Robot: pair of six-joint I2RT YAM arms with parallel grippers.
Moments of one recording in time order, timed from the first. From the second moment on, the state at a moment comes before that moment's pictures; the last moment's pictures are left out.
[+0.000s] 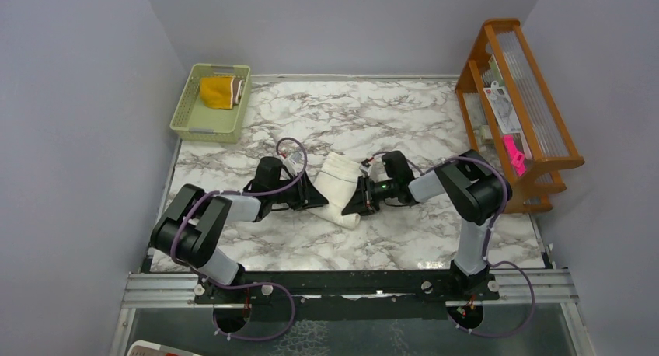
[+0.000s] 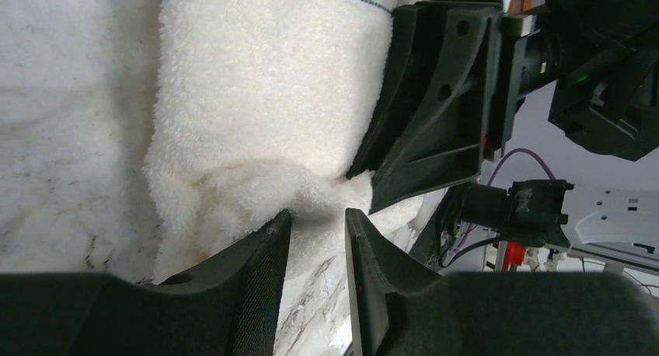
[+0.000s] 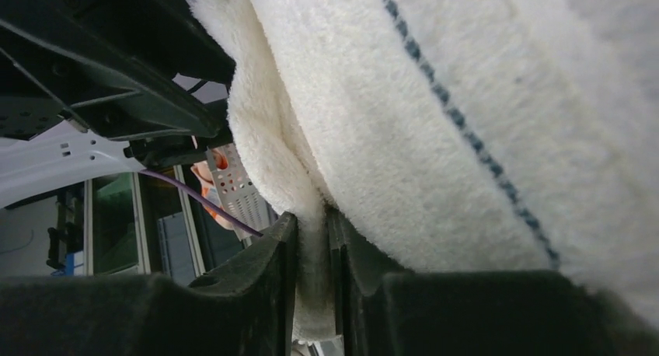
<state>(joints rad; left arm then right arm) -0.40 1.54 0.47 0.42 0.67 -0.80 0.50 1.94 0.70 0.43 -0.96 0.82</state>
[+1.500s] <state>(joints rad) -0.40 1.63 0.43 0.57 0.70 -0.78 1.13 1.44 0.44 0.40 0.12 -1.02</state>
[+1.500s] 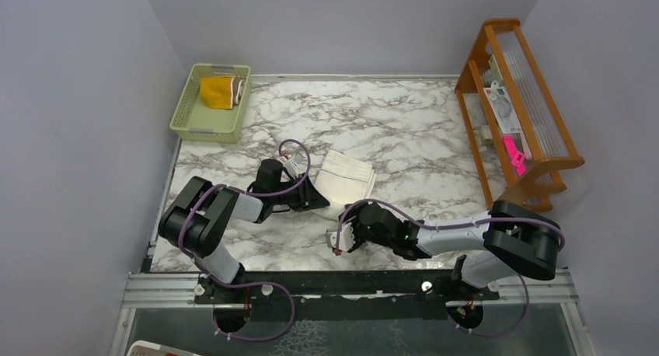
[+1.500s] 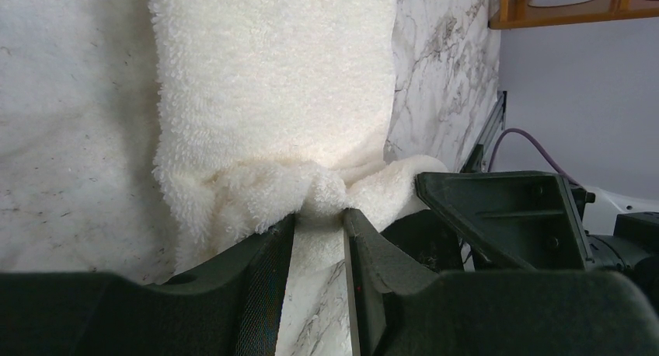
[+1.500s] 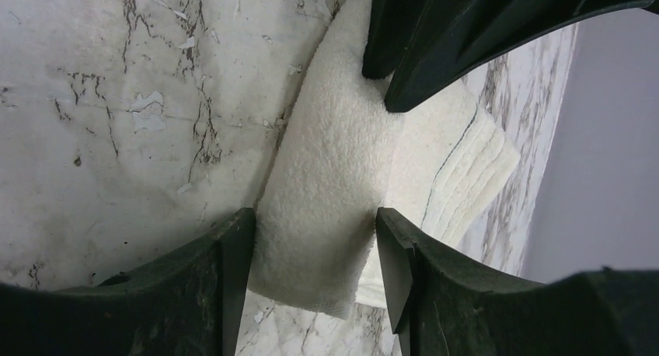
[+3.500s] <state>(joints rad) -0.31 1.32 0.64 0.15 0.76 -0.69 0.50 1.78 0.51 0.75 -0.88 0.78</state>
